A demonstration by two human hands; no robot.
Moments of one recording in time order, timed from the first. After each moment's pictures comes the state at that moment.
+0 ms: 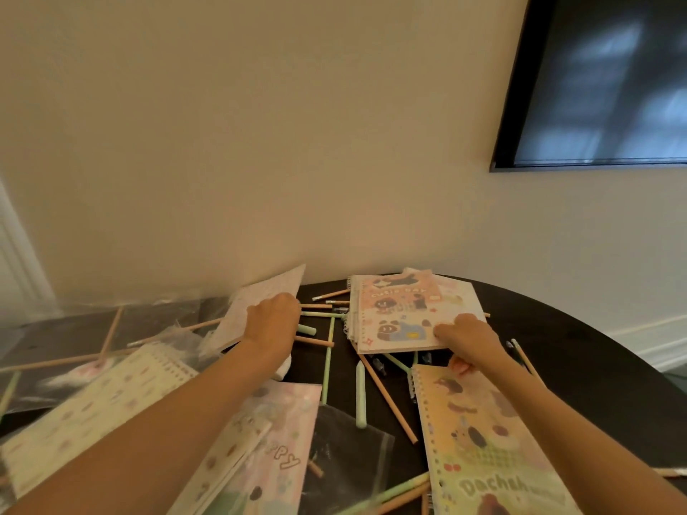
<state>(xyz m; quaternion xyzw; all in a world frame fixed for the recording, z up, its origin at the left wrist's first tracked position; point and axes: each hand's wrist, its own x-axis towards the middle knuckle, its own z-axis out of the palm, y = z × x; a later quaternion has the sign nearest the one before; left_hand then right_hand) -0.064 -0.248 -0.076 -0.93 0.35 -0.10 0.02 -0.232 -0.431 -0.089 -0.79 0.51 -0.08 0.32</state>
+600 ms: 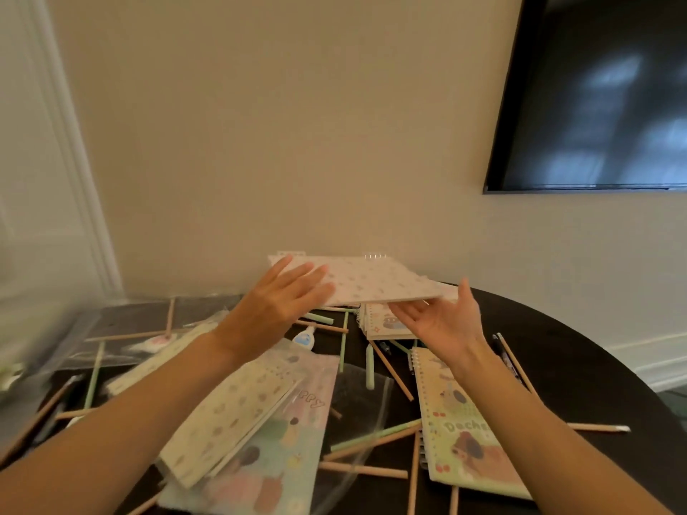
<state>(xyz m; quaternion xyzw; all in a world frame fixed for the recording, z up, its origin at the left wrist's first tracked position) -0.094 -0.140 -0.036 -0.60 0.66 -0.44 -0.07 -0.258 -0.340 -0.049 -0.25 0.10 -0.25 0.93</state>
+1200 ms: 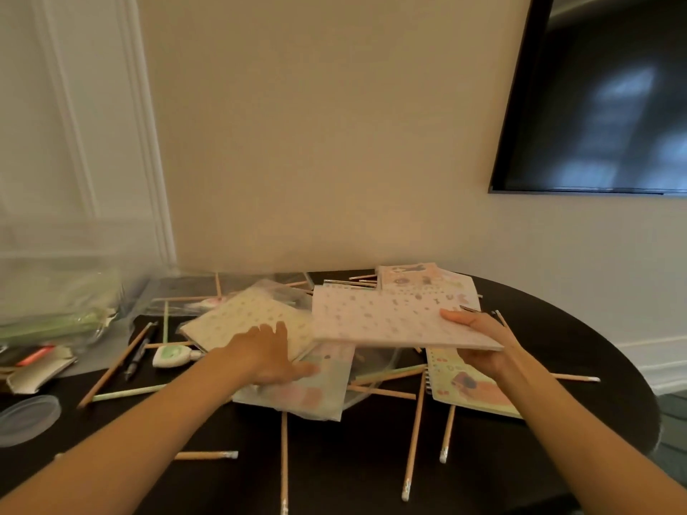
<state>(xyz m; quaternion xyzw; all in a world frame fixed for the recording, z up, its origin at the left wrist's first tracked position) -0.168 -0.042 -0.072 -0.93 0.36 0.08 0.05 -0.349 -0.274 -0.054 -0.43 0.28 -0.19 0.84</state>
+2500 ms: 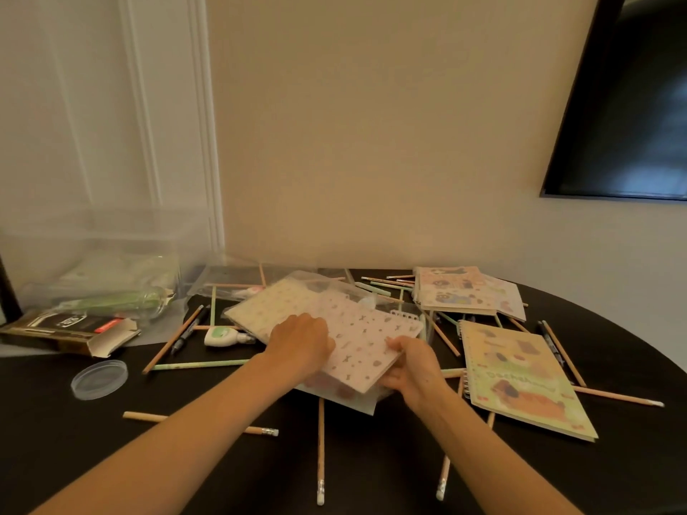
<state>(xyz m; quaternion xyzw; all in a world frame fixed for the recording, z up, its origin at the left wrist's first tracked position) -0.193 -0.033 -0.064 -0.94 0.33 -0.02 -0.05 -0.283 -0.157 -0.091 -0.48 0.30 -0.15 0.81</state>
